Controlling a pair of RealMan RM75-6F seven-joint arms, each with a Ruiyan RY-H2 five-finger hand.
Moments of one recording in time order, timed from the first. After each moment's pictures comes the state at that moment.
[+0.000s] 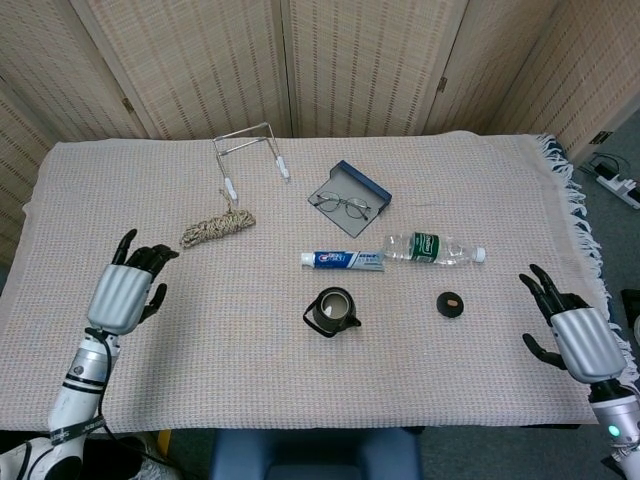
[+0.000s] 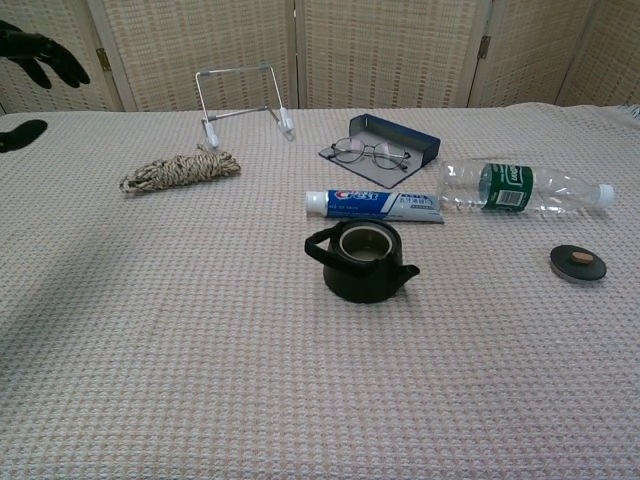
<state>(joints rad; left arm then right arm) -0.55 -1.23 -0.04 -1.72 1.29 1.43 0.36 0.15 -1.04 0.06 -1.60 -1.62 1.39 0.03</state>
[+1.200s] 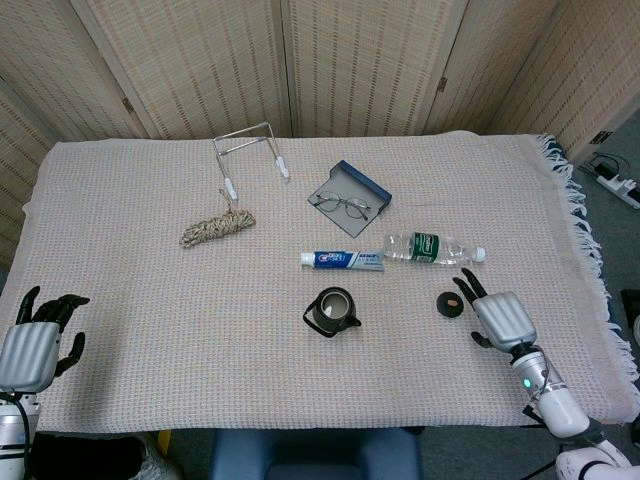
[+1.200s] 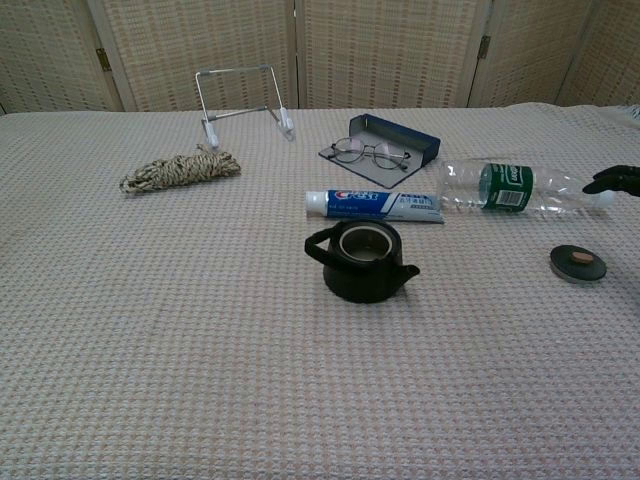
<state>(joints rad) -0.22 -1.16 0.01 -1.65 1.37 1.51 0.17 0.40 -1.22 0.09 -1.60 -1.27 0.98 -0.39</state>
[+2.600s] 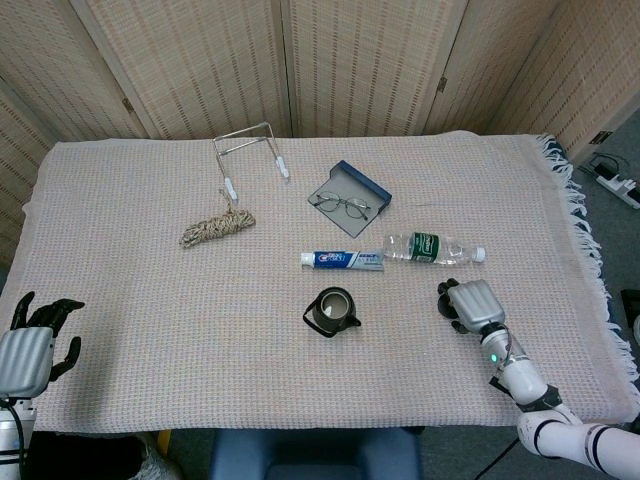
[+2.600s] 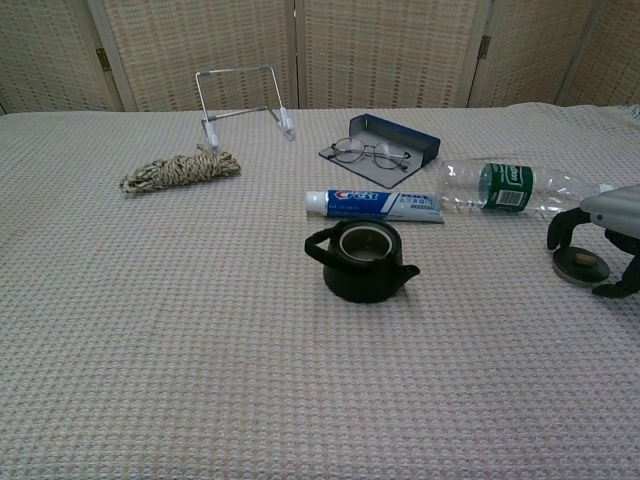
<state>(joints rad) -0.16 -1.17 -0.05 -1.64 1.40 1.48 0.13 0.56 -1.39 0.07 -1.40 -1.10 0.87 -0.45</state>
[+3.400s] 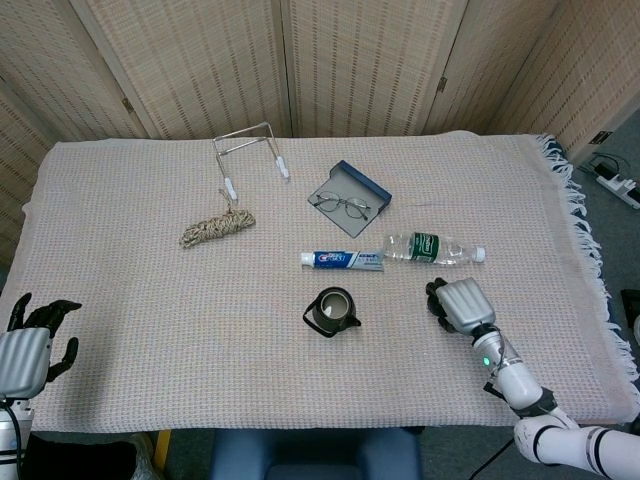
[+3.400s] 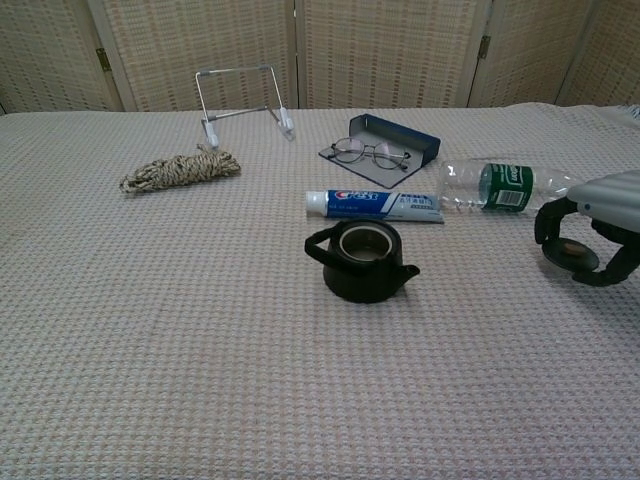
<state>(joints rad) -0.14 -1.17 -0.06 -1.62 1.41 1.47 0.11 0.57 -1.35 0.07 -1.54 -1.14 0.93 -0.47</state>
